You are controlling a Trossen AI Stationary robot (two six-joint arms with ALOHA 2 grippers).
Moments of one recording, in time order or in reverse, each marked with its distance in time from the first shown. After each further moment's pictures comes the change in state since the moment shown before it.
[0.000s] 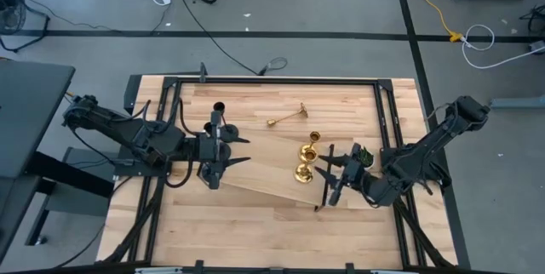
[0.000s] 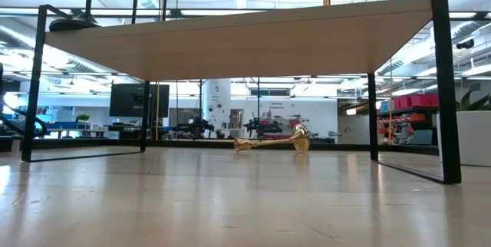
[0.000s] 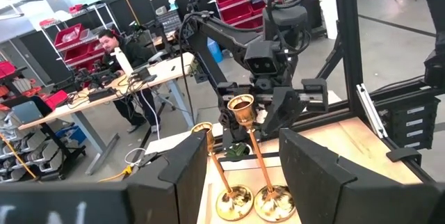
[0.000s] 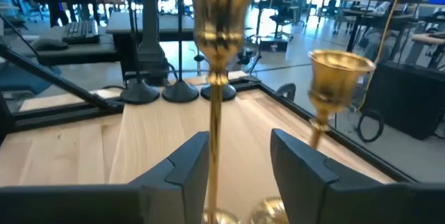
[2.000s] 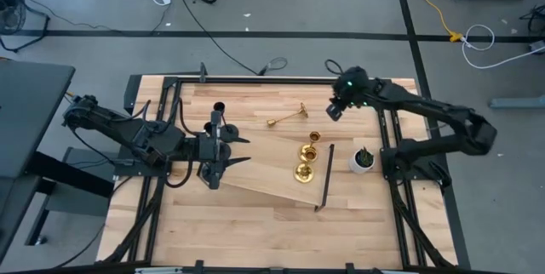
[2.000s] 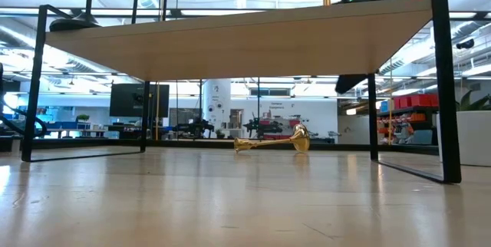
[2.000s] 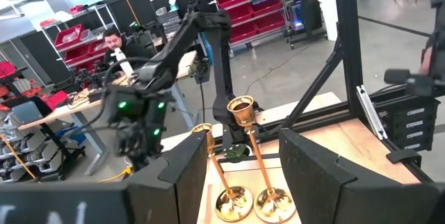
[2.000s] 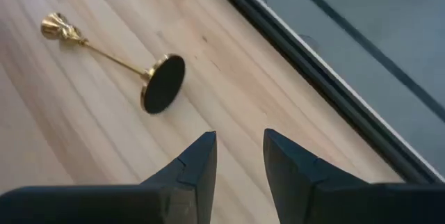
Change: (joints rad) left arm 0.000 0.000 0.000 0.005 0.000 -0.001; right arm -1.312 -0.027 0.075 -0.701 -1.039 -0.222
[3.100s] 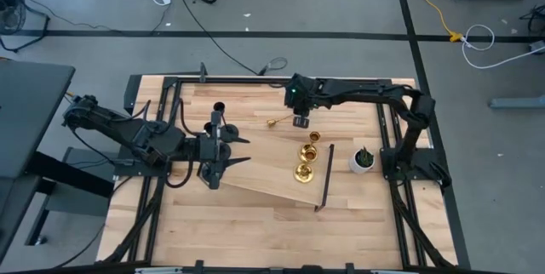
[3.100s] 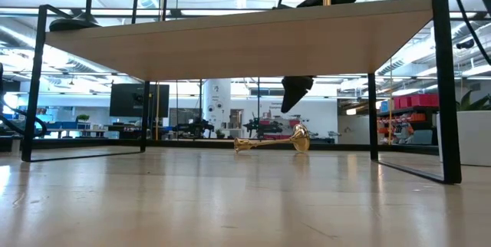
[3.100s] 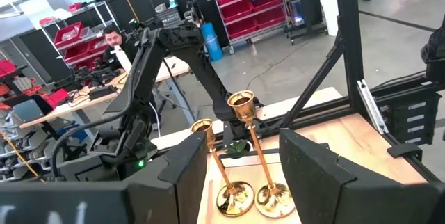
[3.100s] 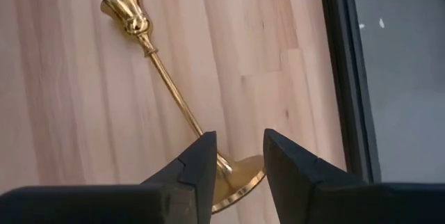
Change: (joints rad) left arm 0.000 0.000 0.000 -0.016 -0.003 0.004; right arm 0.216 0.610 0.490 -0.094 0.075 -0.354
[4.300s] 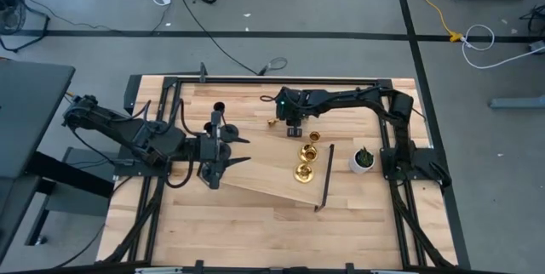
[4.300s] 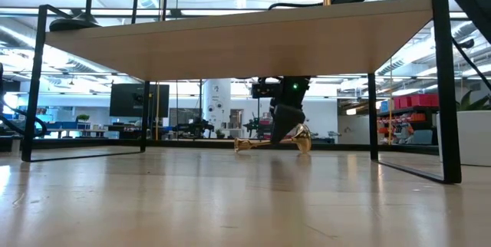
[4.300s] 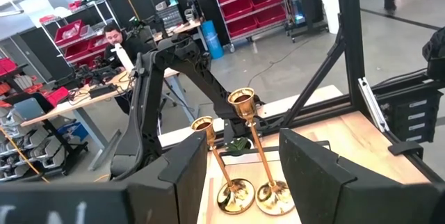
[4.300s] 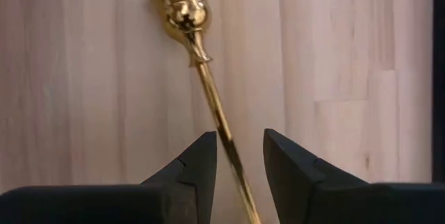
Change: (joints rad) left arm 0.000 0.000 0.000 -0.007 -0.004 -0.002; right arm 0.036 0.193 0.000 0.130 -0.042 -0.059
